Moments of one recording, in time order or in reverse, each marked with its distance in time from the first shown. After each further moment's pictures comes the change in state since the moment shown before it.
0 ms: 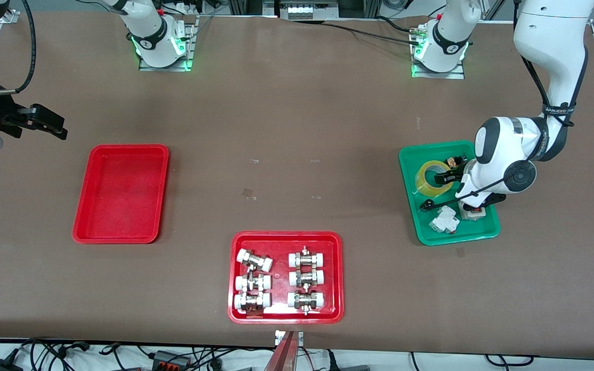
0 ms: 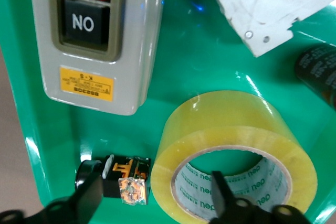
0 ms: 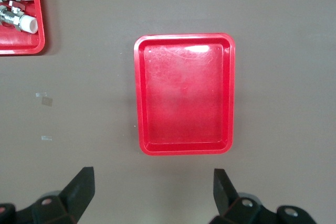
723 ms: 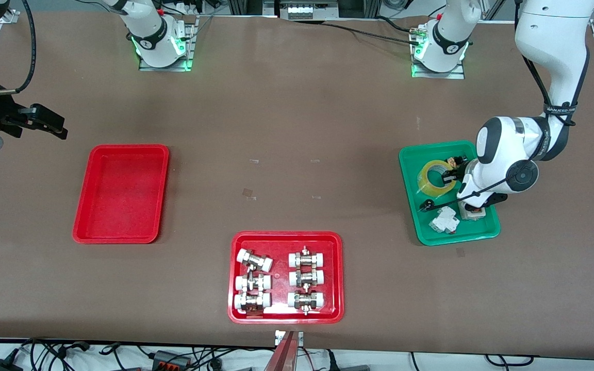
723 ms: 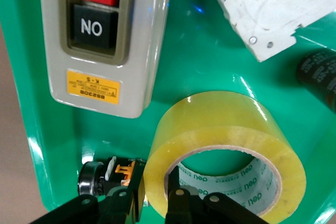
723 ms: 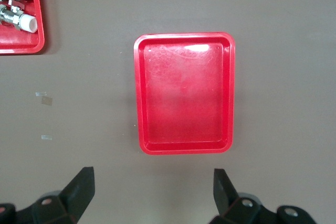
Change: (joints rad) left arm 0.005 -0.004 0.000 0.003 -0.002 0.005 0.002; right arm 0.000 0.000 0.000 0.000 0.000 -0.003 0.001
